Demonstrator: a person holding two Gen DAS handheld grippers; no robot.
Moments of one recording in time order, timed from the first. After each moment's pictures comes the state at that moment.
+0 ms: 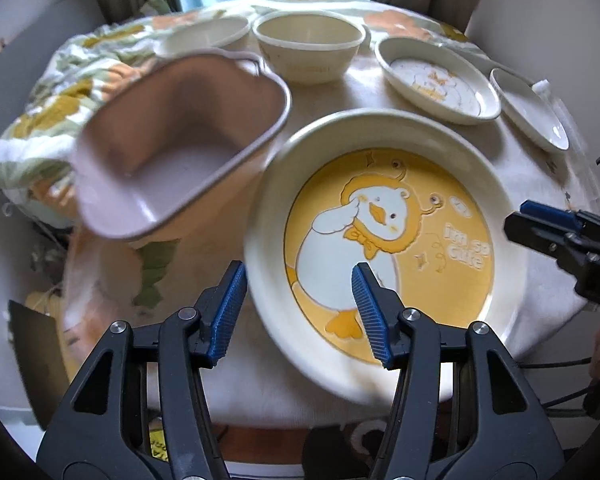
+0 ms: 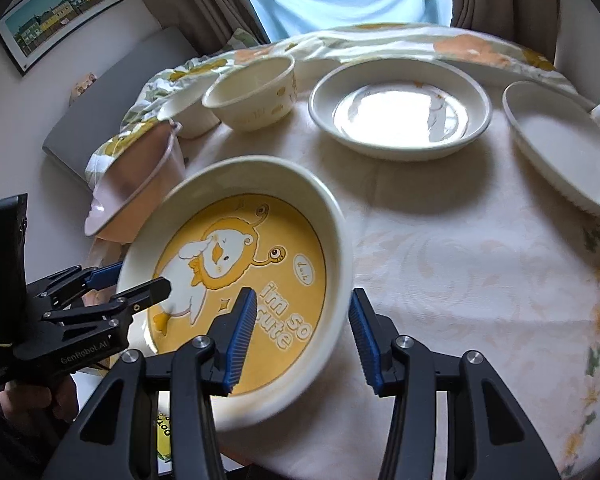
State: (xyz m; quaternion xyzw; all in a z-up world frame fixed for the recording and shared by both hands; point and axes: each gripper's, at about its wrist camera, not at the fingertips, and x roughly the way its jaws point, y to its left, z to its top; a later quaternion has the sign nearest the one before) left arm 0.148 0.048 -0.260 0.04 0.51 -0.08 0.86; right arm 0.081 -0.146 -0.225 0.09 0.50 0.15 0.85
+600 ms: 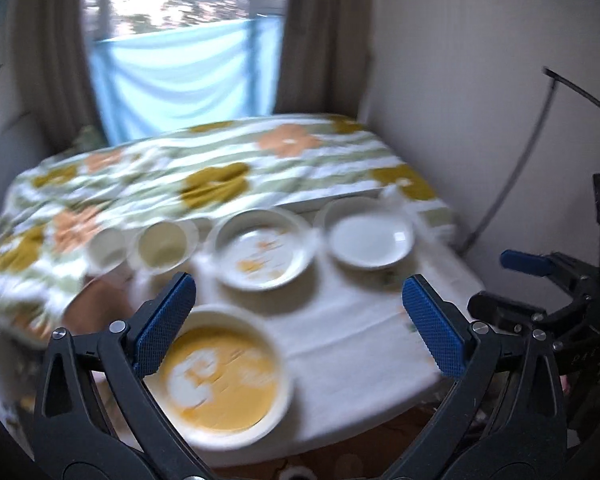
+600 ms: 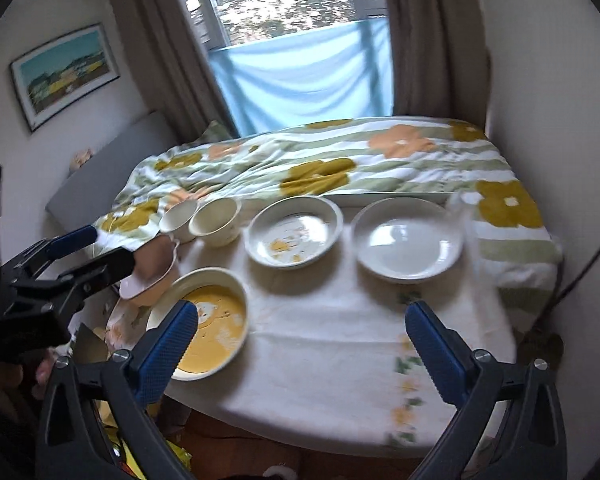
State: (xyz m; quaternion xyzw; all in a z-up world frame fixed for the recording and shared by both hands) left arm 0.124 -0.110 -0.065 0.06 0.35 -0.25 0.90; right arm -0.008 -0.281 -0.072 0.11 0.38 0.06 0.92
